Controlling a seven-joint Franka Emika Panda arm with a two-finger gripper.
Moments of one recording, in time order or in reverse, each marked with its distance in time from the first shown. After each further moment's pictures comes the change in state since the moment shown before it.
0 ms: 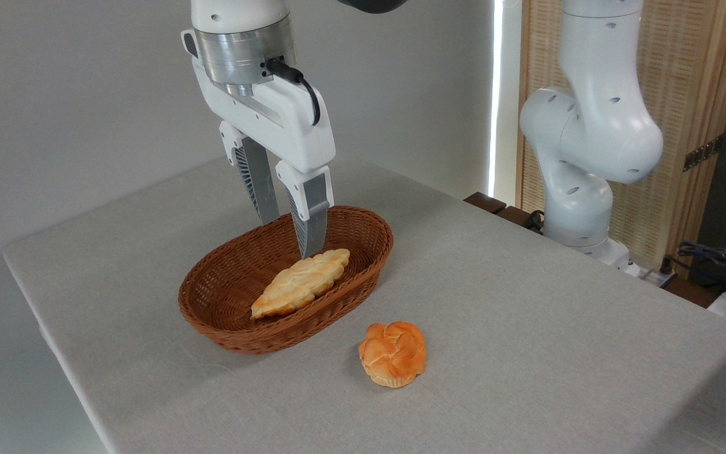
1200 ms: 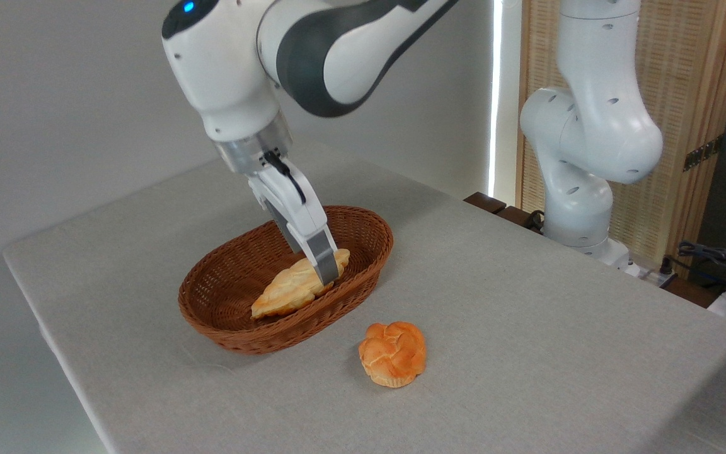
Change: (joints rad) arm -0.009 0.030 -0.136 -0.245 -0.016 0.076 -0.003
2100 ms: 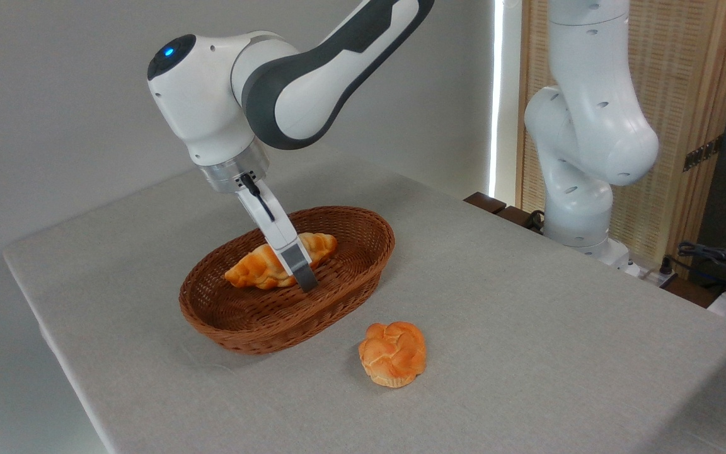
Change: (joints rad) arm -0.121 0.091 -0.011 -0.012 0.005 0.088 -0.045
